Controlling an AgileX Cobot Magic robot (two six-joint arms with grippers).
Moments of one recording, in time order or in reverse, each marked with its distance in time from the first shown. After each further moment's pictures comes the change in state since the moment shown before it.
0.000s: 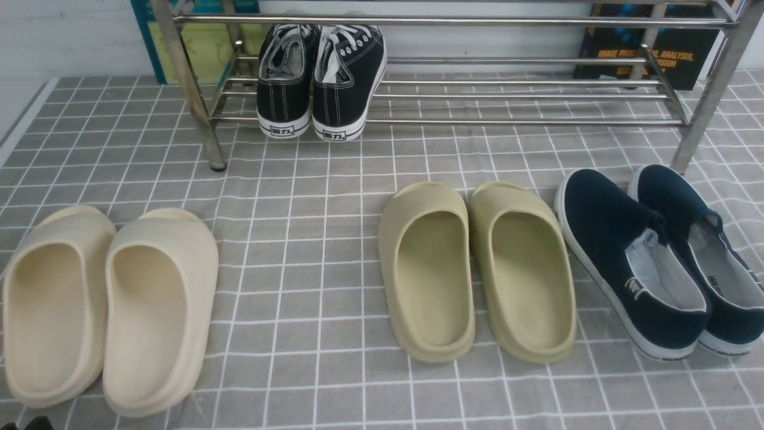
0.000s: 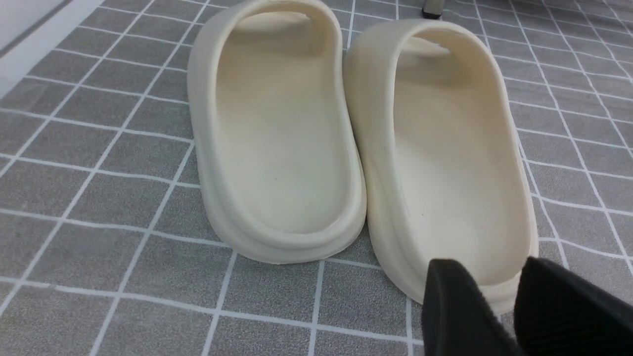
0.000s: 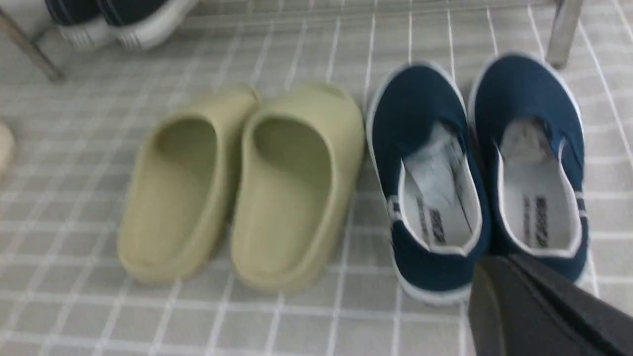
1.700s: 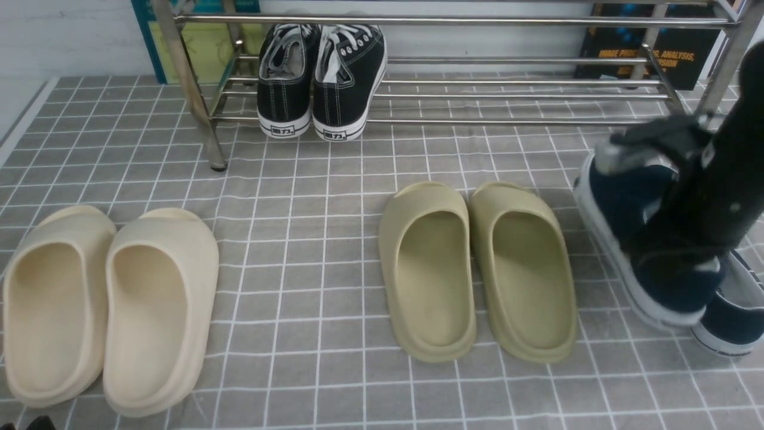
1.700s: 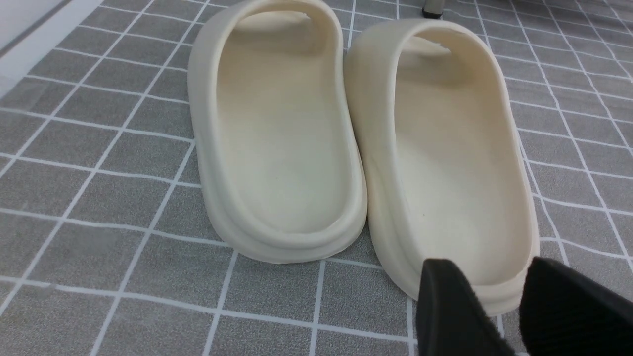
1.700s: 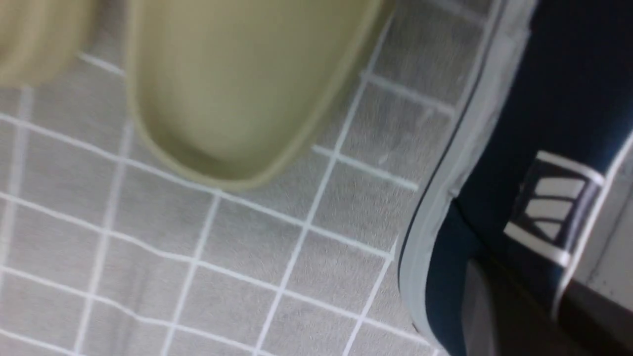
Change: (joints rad) right arm 0.316 0.982 -0.640 -0.321 0.323 0.110; left arm 0.000 0.000 0.000 0.000 0.000 0.000
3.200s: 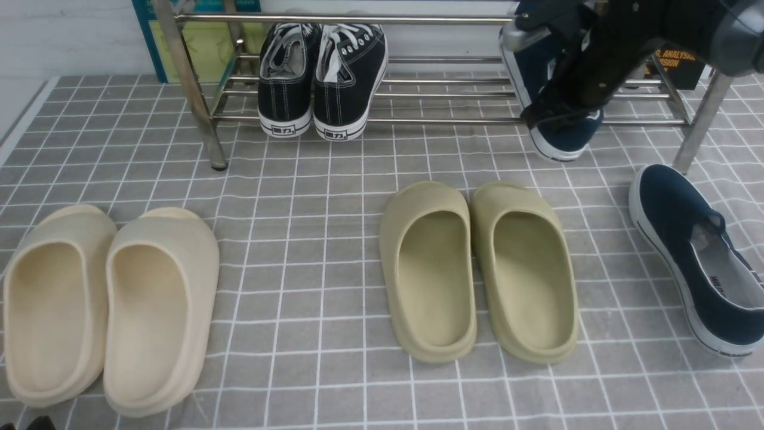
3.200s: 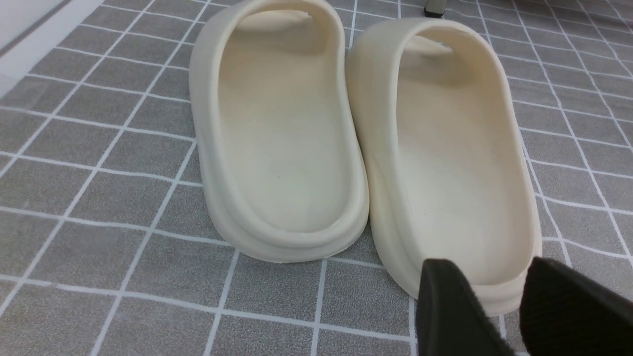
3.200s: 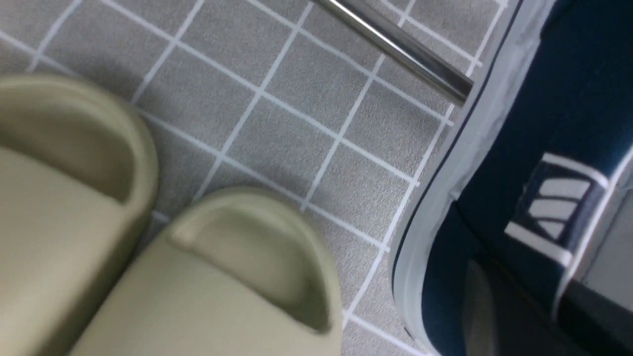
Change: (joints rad) right arm 0.000 0.550 -0.696 -0.102 -0.204 -0.109; left arm 0.000 0.000 0.001 0.000 0.000 0.000
